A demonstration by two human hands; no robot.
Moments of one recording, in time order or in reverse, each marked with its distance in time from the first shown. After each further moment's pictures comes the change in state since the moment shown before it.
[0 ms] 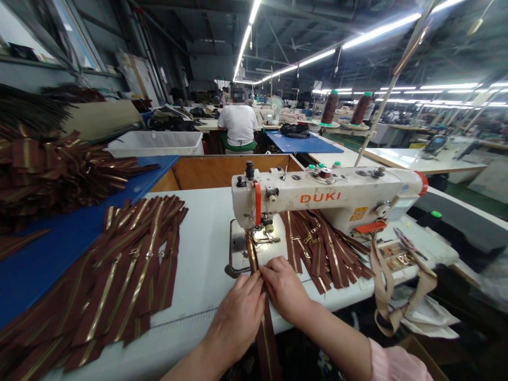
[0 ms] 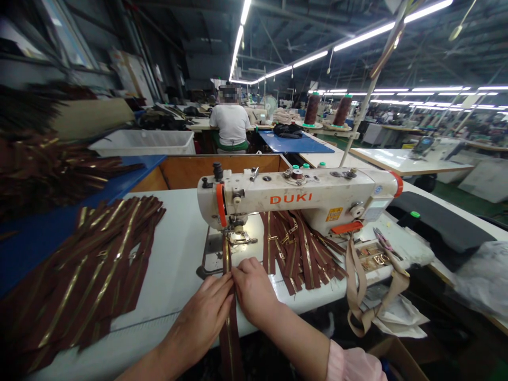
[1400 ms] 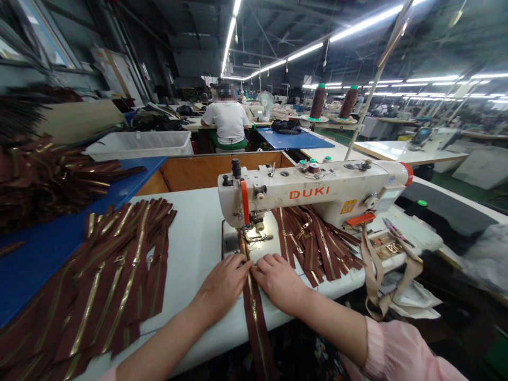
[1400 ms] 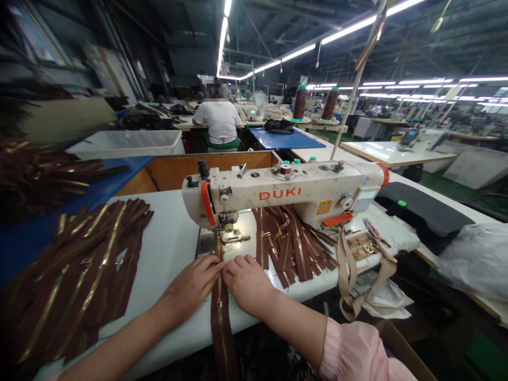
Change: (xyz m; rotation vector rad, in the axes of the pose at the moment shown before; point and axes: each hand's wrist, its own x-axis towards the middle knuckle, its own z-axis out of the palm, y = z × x) left_hand 0.026 -0.049 -0.008 0.104 -0.154 0.123; right_hand 0.008 0.001 -0.019 -0.392 -0.160 -0.265
